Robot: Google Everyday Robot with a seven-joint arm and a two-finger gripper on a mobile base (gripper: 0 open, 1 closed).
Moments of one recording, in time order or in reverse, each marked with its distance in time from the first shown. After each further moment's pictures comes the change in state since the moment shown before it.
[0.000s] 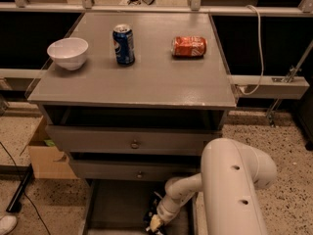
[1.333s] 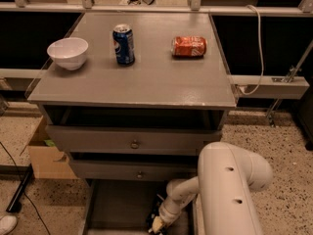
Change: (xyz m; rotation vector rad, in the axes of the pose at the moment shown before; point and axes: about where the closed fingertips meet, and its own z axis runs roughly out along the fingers) arm 0.006 -0.018 0.019 0.001 0.026 0.049
